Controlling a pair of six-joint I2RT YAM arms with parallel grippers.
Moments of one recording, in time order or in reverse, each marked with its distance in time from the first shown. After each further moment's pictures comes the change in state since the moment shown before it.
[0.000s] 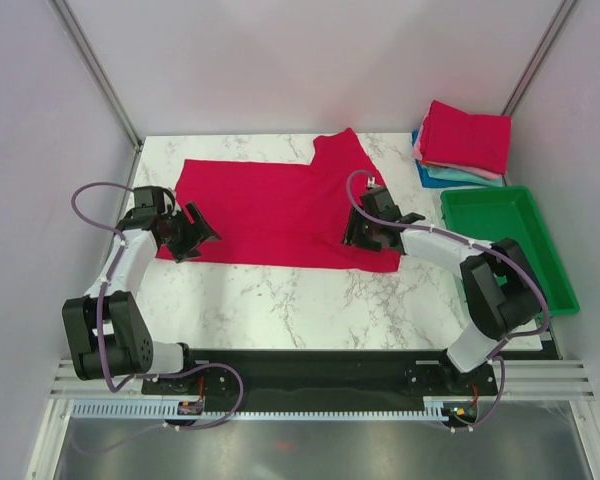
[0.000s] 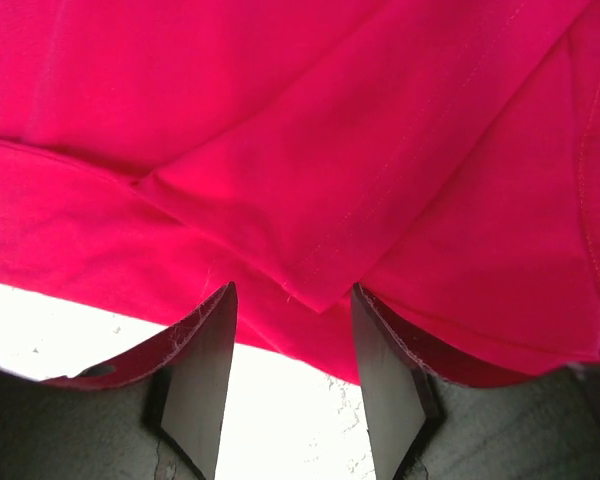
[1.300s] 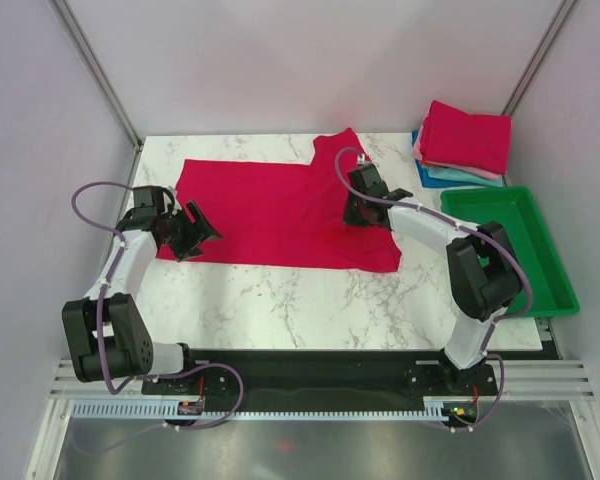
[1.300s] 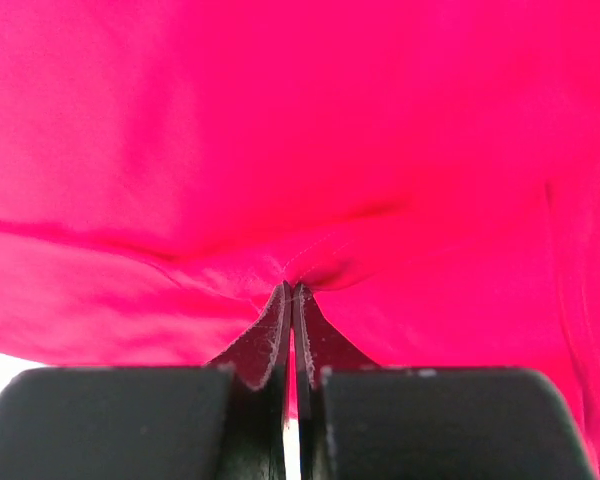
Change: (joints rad) left arm -0.002 -0.007 0.000 0.011 0.038 0.002; right arm 0.002 0.131 0.204 -0.089 0.091 -0.021
